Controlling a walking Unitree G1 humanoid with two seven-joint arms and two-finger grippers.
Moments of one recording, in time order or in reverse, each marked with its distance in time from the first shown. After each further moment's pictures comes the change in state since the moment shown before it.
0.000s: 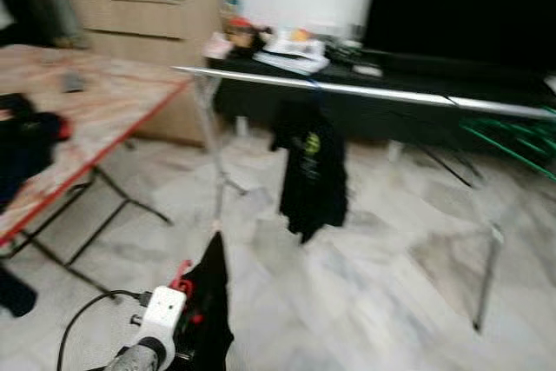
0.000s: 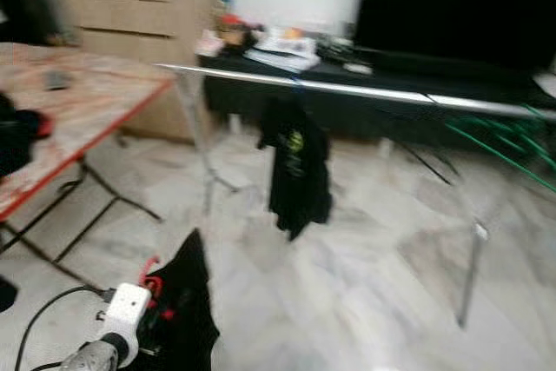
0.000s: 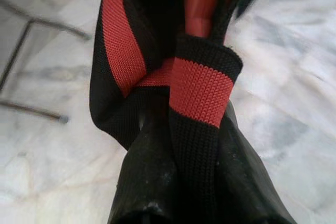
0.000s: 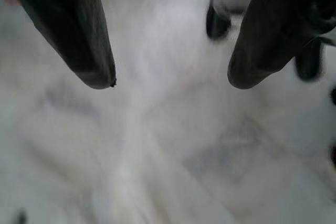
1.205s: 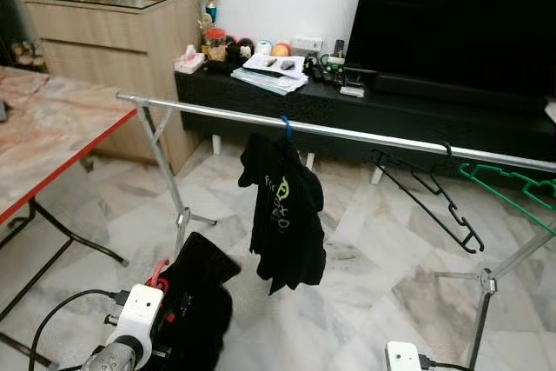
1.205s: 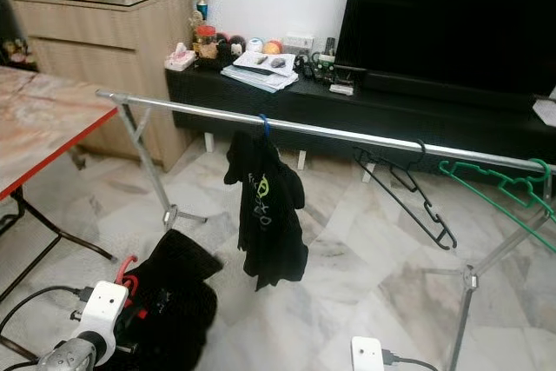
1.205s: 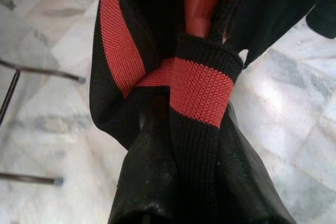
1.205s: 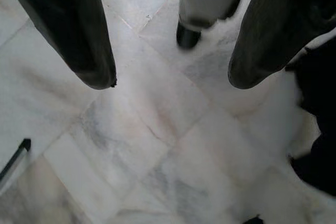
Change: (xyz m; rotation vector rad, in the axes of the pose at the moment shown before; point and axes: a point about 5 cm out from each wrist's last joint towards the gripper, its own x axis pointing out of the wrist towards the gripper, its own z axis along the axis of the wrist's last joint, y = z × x) left arm 0.004 0.013 0.005 -0.001 0.011 0.045; right arm 0.000 0.009 0.012 0.005 -0.049 0.043
